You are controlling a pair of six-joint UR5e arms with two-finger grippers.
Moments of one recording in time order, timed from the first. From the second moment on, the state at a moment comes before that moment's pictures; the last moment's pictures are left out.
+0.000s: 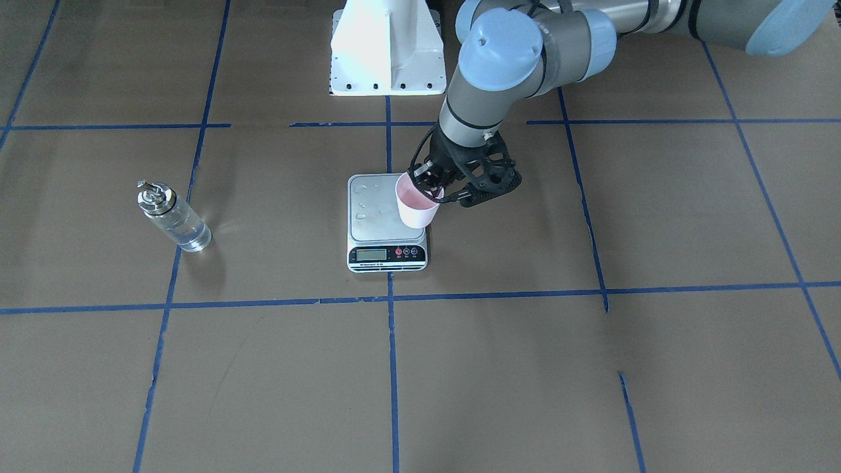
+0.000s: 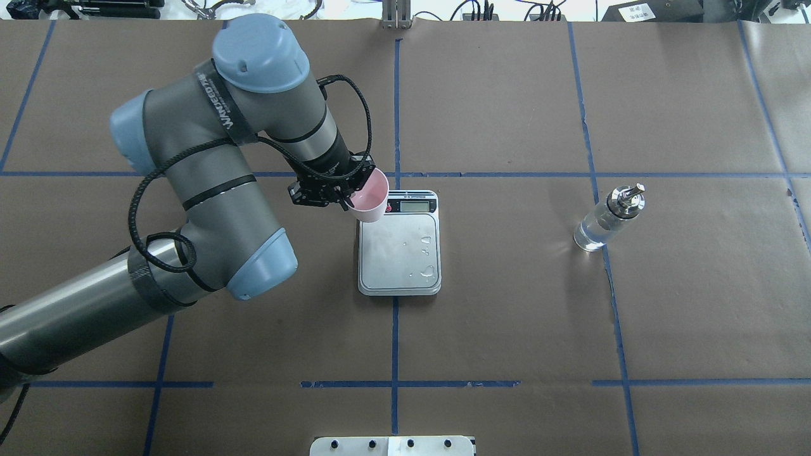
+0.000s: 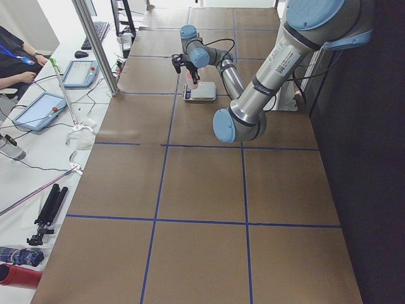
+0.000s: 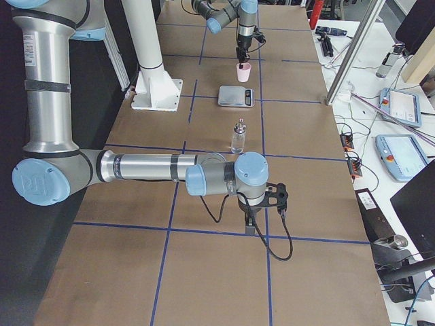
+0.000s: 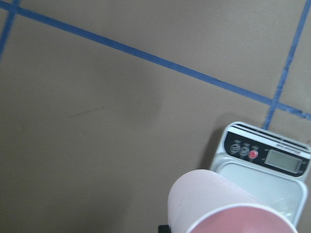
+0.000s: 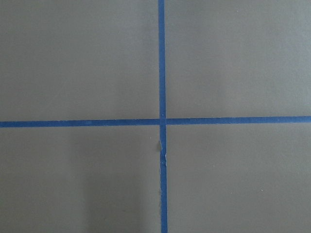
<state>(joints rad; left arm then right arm) -0.66 -2.37 -1.62 -1.54 -2.13 -1.56 1.59 -1.60 1.65 -1.48 2.36 0.11</state>
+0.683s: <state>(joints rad) -0.59 -2.43 -1.53 -1.56 -2.12 -1.57 1.59 -1.60 1.65 -1.48 2.36 0.11</state>
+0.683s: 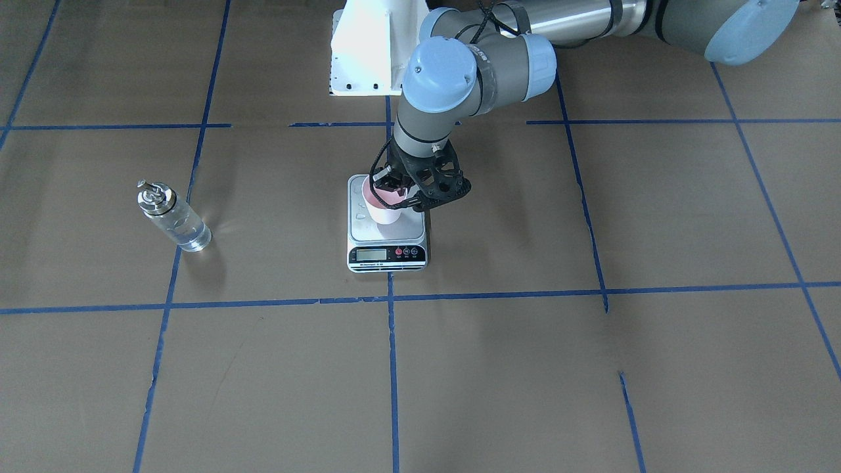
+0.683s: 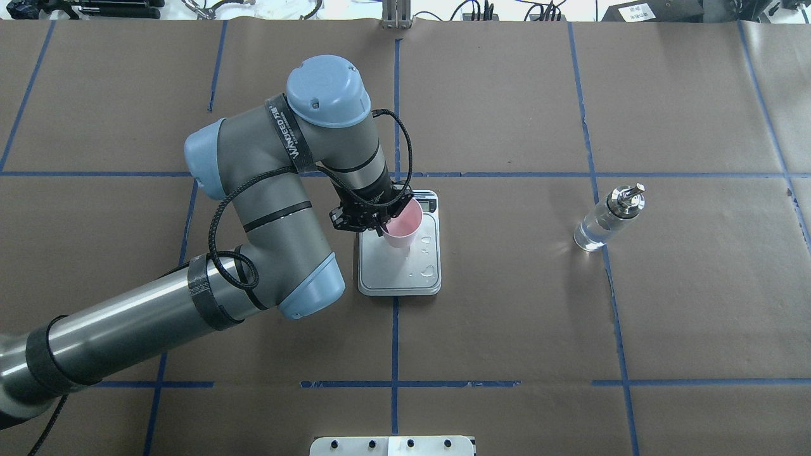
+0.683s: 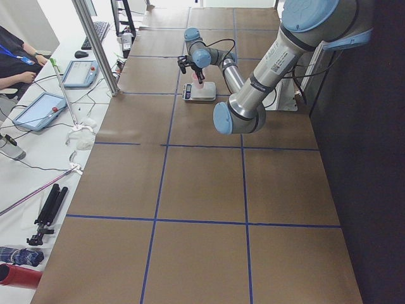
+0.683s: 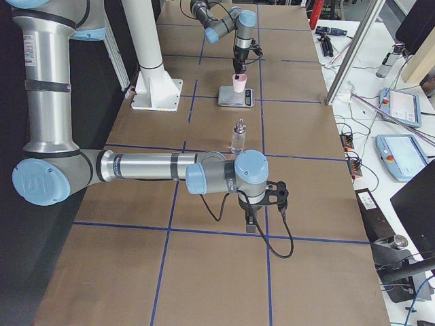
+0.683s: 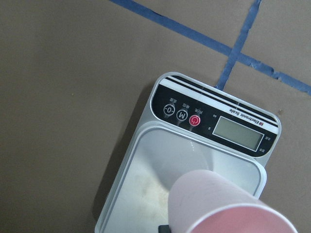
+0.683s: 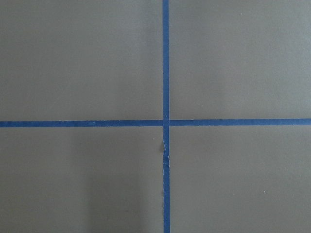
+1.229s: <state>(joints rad) -0.57 -2.43 -1.52 -1.56 -2.12 -1.56 1.58 -1.60 1.65 -1.48 2.36 0.11</state>
